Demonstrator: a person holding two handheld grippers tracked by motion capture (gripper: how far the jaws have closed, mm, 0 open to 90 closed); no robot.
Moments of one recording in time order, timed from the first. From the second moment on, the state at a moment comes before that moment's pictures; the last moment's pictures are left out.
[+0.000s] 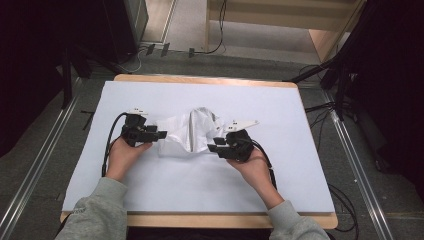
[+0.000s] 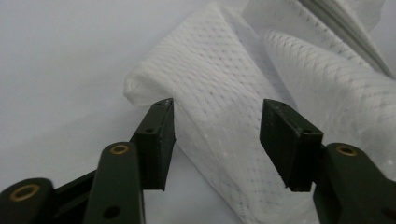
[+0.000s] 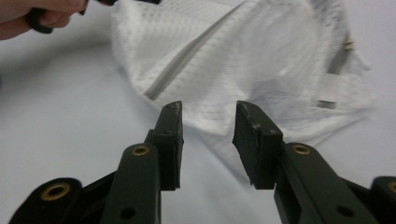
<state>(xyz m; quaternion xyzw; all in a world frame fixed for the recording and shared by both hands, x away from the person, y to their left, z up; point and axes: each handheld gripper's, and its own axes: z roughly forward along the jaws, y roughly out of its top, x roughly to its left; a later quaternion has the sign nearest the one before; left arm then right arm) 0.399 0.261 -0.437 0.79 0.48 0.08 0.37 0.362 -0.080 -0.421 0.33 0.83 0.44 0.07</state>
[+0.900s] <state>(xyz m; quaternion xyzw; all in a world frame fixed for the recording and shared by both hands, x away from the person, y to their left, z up) 0.390 0.271 -0.446 0.78 0.49 0.04 0.38 0.434 -0.053 -0.445 0.36 0.83 0.41 0.08</state>
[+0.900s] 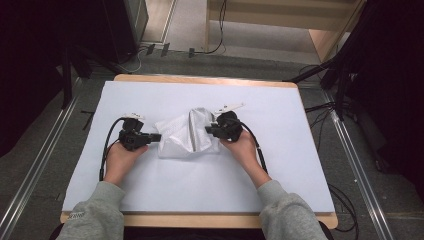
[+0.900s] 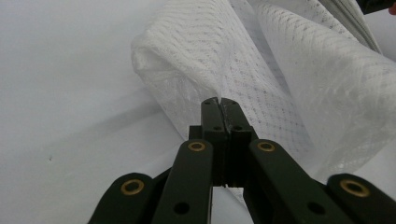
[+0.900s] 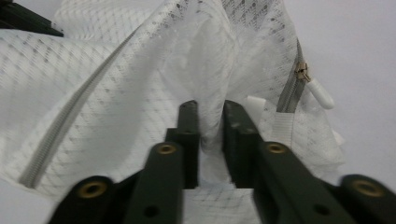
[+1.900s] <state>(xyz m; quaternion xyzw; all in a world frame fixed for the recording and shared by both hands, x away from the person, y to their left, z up) 0.398 0.313 -0.437 0.75 0.53 0.05 0.39 0.372 -0.097 -0.415 0.35 0.83 0.43 0.04</state>
